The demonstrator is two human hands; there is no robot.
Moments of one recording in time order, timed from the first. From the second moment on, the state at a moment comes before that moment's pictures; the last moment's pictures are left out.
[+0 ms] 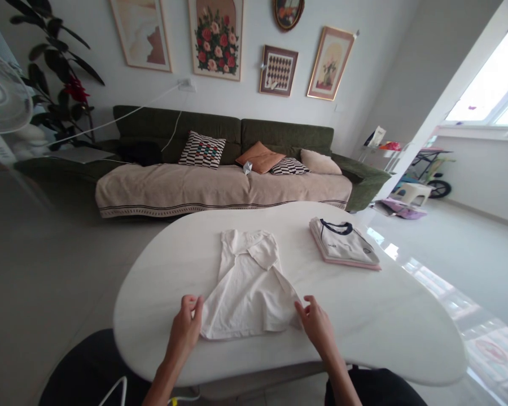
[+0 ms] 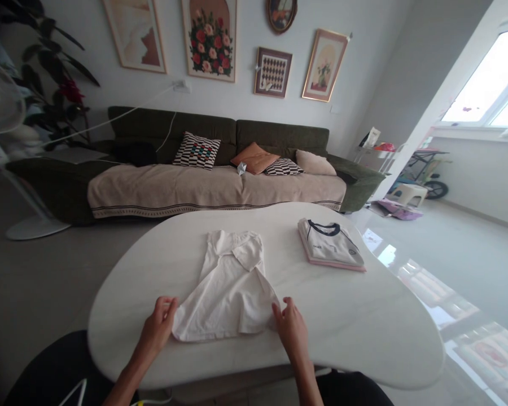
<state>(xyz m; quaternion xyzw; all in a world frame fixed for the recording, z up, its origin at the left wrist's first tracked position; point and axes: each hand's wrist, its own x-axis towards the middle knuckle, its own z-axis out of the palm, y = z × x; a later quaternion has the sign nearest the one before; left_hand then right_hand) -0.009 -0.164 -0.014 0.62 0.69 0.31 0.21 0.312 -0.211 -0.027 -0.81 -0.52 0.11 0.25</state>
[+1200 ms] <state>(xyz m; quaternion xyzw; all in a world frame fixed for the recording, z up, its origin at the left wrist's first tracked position) 0.071 -0.113 -0.026 0.84 0.52 0.11 0.10 0.288 -0.122 0.017 -0.54 -0.83 0.11 0.06</state>
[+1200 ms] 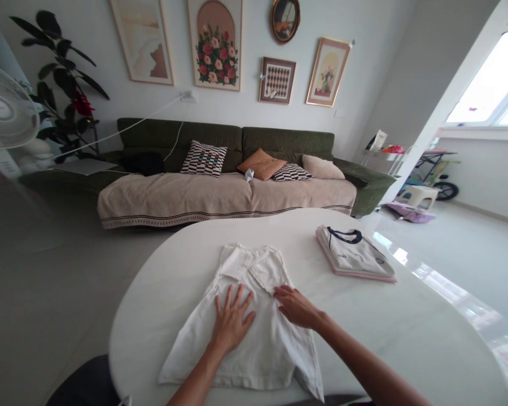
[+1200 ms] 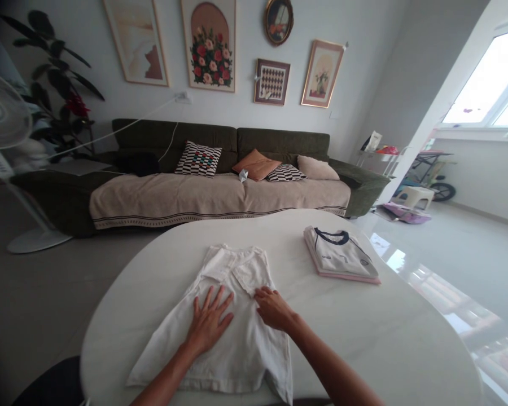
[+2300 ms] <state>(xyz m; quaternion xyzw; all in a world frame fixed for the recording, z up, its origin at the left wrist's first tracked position) 0.125 -0.030 -0.032 0.87 0.46 0.12 0.10 0.281 -0.066 -0.047 -0.78 -0.62 -0.03 0.08</state>
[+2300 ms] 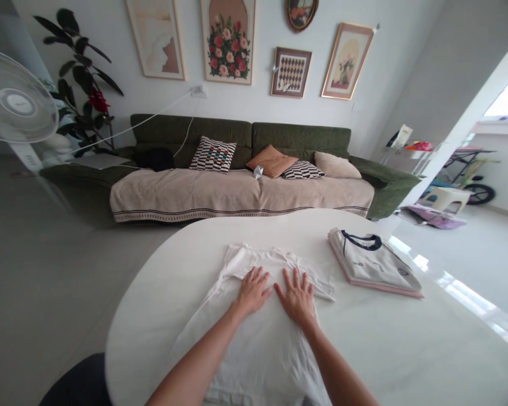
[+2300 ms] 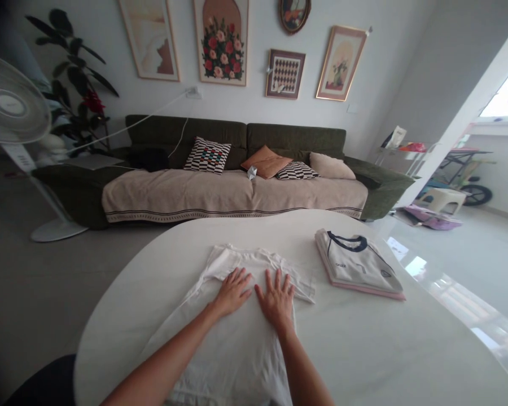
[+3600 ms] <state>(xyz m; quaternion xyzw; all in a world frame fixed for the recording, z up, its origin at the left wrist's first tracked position) 0.083 -0.070 -0.030 0.83 0.54 0.13 -0.01 0.314 -0.030 -0.049 -0.76 -0.65 0.01 0.05</state>
